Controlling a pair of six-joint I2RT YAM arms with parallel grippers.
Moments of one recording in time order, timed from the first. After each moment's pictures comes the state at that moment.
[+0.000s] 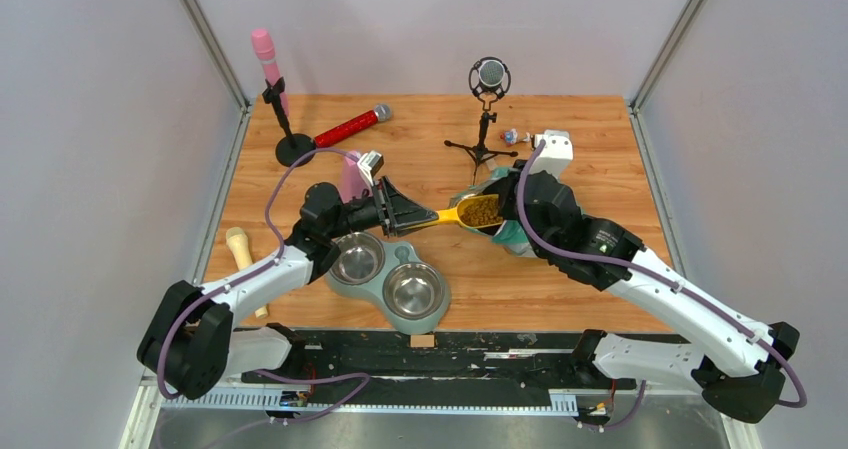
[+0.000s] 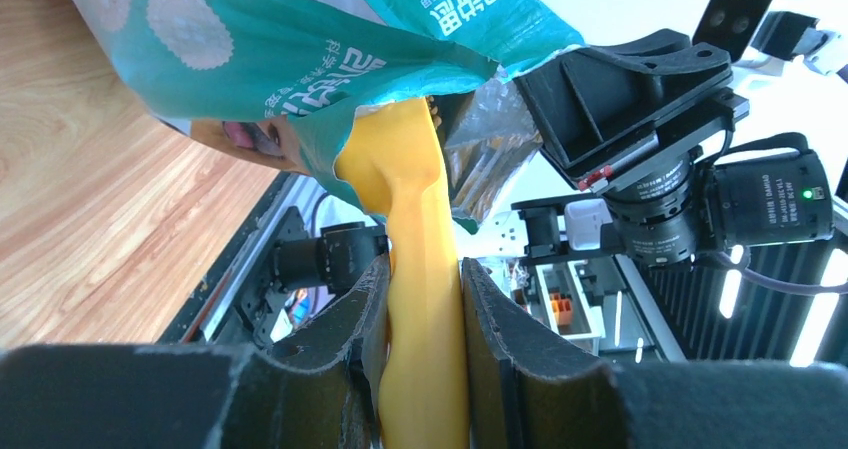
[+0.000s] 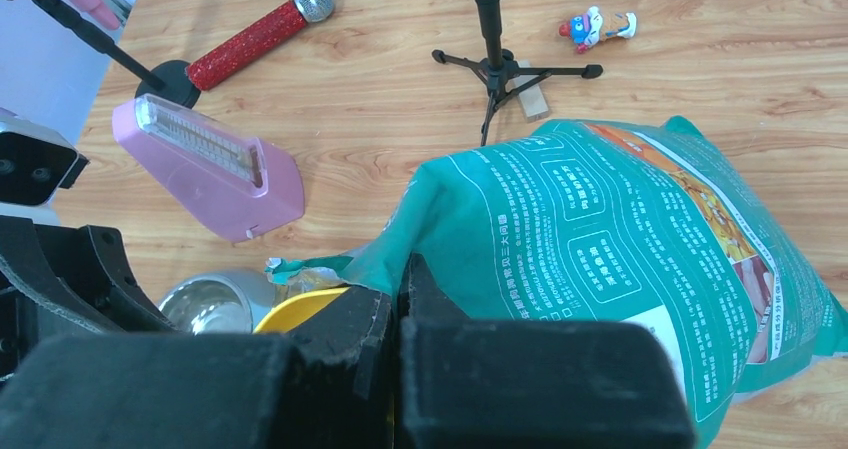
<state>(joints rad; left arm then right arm) -0.52 1.22 0.58 0.70 0.75 -1.39 0.95 1.03 1.17 -0.53 0.71 0.55</state>
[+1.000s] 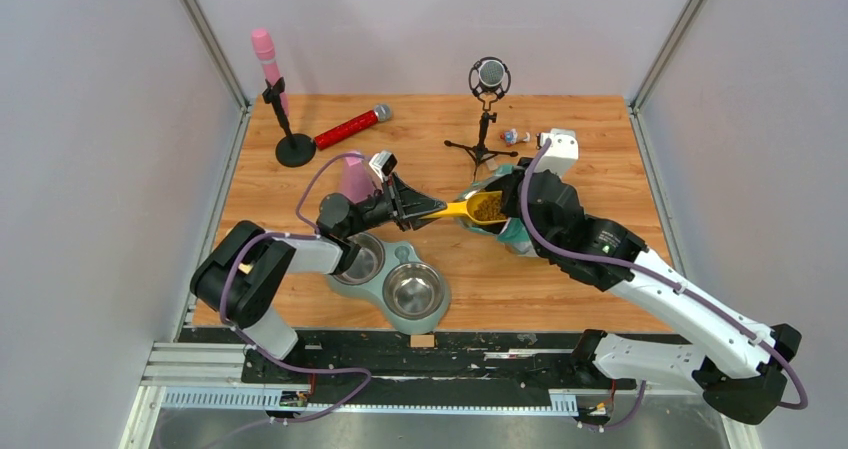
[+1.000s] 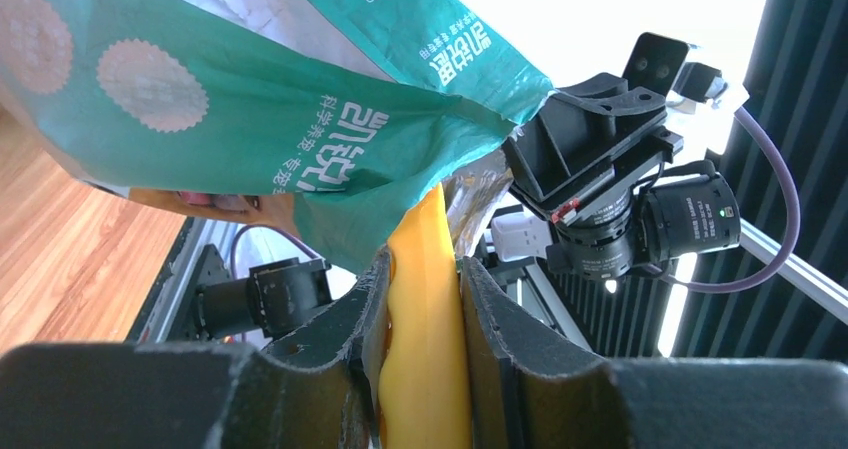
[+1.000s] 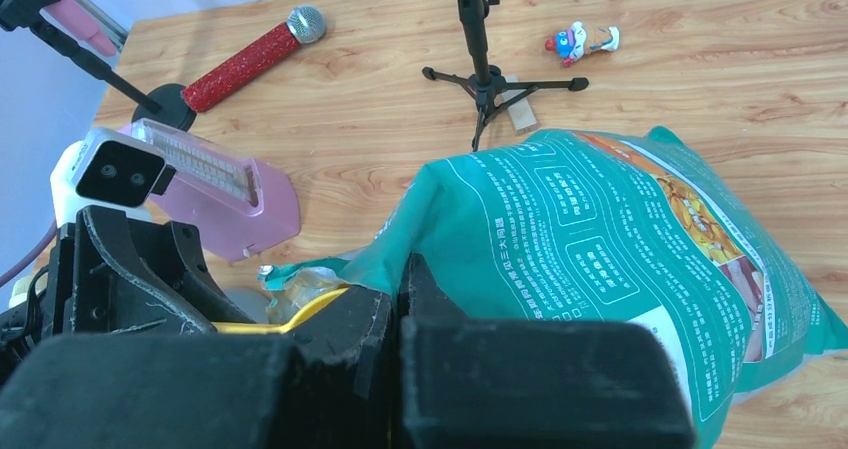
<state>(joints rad) -0.54 1.61 0.56 1.41 0.72 -1.72 0.94 1.02 1.17 -0.52 0.74 0.55</state>
